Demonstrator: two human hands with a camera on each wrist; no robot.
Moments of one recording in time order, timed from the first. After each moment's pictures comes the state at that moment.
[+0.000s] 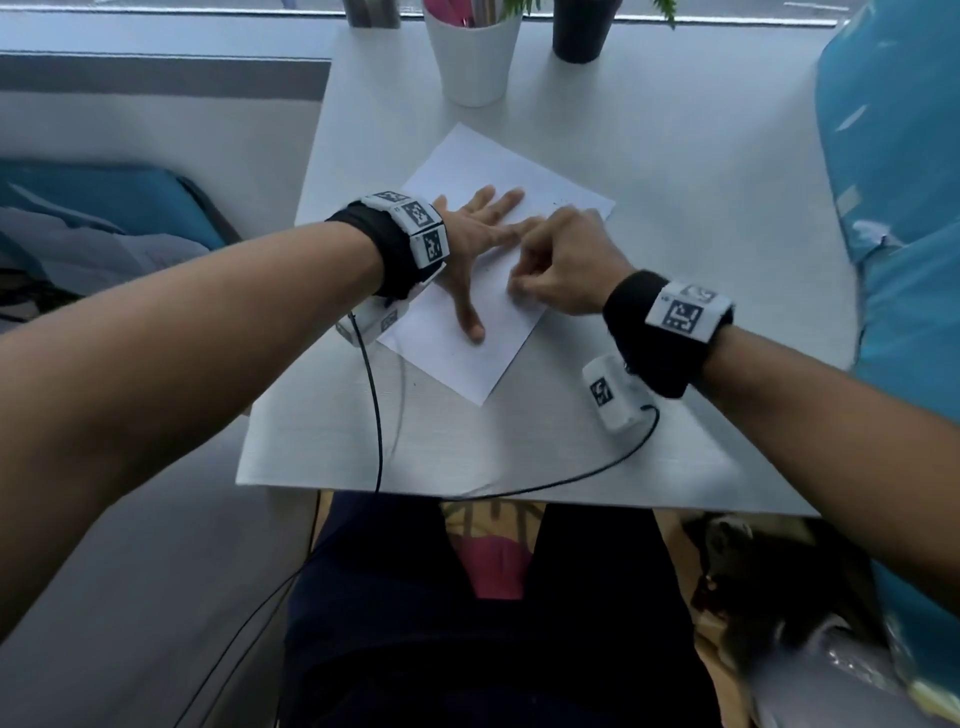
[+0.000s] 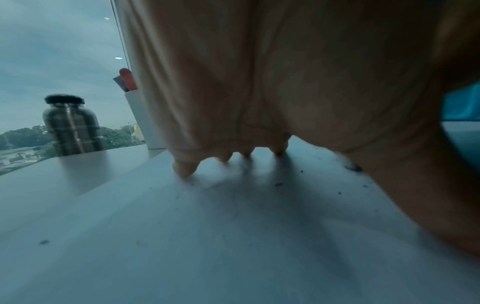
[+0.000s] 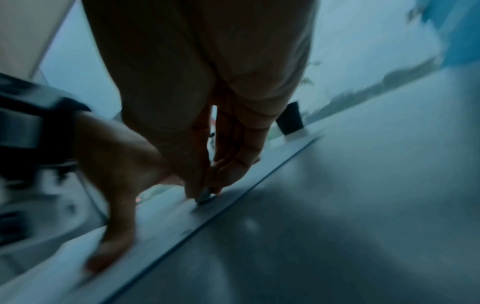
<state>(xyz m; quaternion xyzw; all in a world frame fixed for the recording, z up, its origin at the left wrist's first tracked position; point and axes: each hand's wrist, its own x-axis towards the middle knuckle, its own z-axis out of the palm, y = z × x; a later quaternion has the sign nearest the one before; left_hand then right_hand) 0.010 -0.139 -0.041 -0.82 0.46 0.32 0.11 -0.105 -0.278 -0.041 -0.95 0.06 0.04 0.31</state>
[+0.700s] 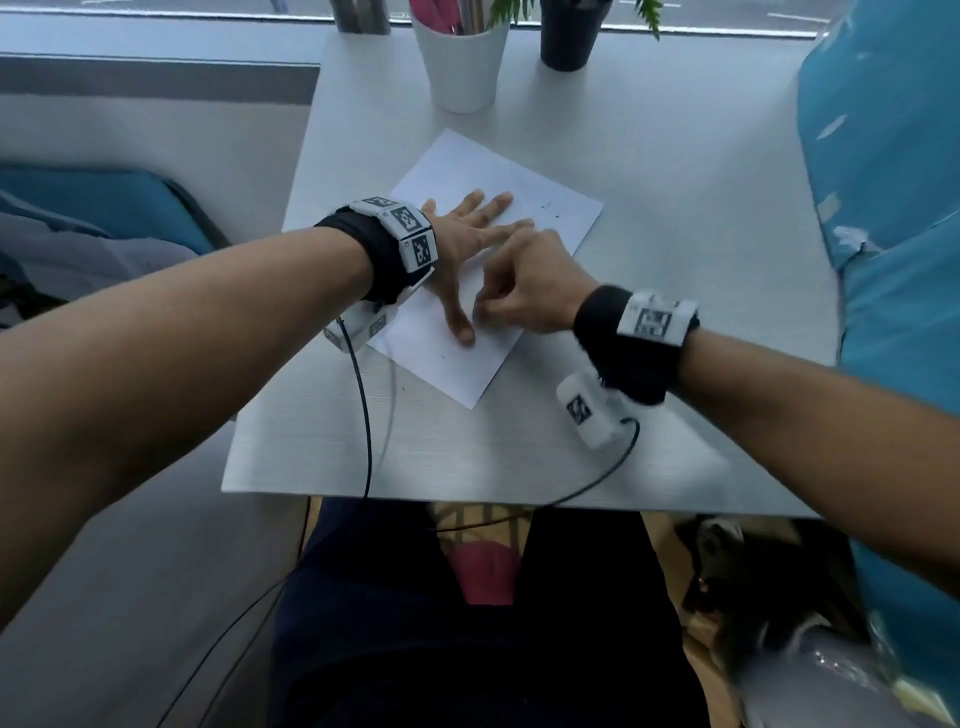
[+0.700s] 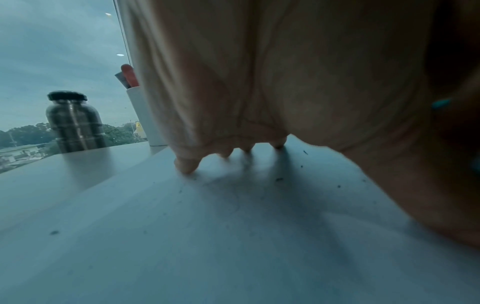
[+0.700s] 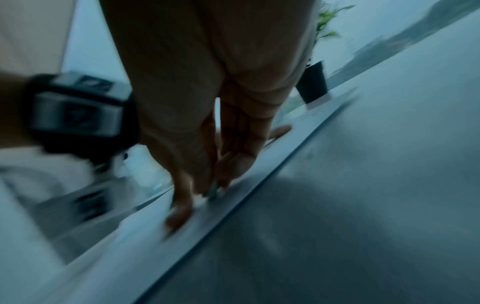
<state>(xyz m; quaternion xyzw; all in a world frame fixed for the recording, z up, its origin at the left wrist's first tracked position) 0.012 -0.139 -0.045 -0.83 0.45 0.31 0.10 -0.115 -0.252 -0.028 -0.94 0.02 0.10 0.32</state>
